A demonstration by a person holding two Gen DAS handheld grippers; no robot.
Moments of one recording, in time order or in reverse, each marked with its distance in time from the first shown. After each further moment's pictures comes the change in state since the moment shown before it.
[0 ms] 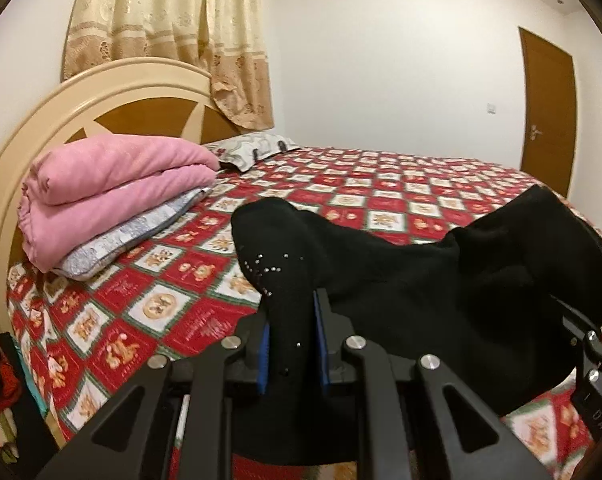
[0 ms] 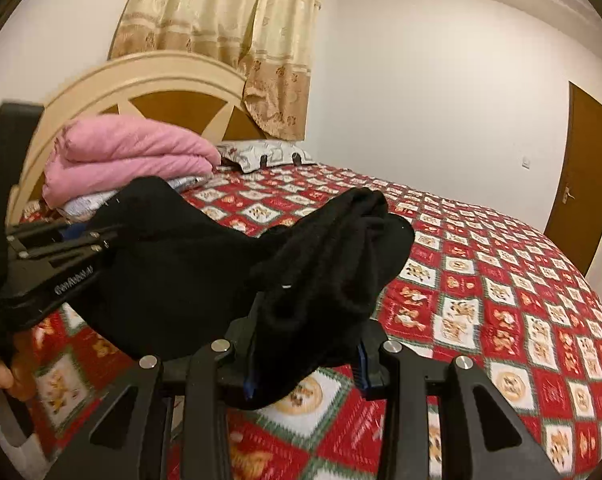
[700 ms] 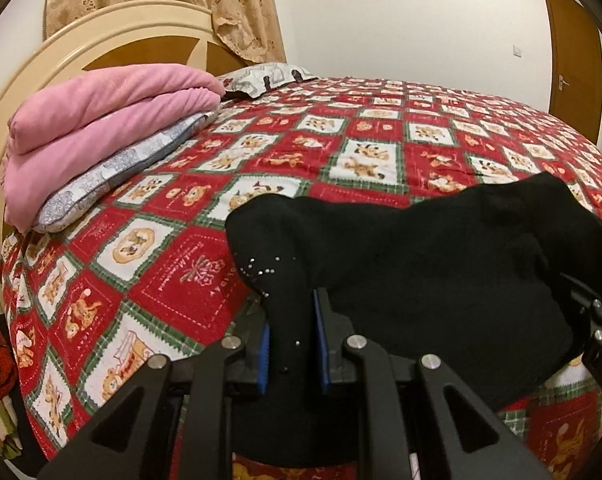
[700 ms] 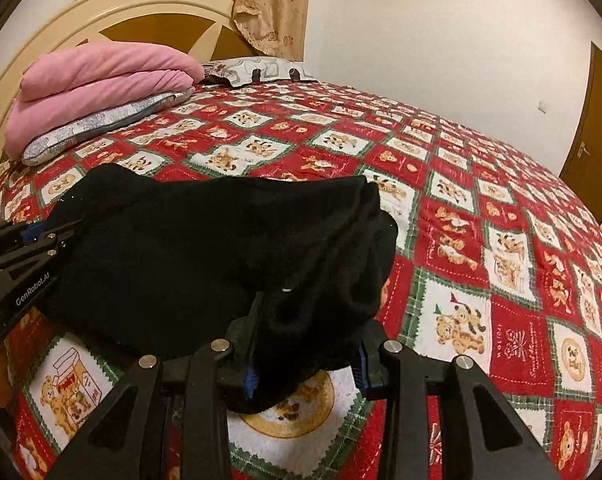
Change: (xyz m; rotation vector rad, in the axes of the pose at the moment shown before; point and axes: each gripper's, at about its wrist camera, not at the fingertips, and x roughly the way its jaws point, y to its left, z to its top) left arm 0.091 0.003 -0.047 0.037 0.223 0.072; right arm 0.111 -0.010 -0.043 0.030 0.277 0.016
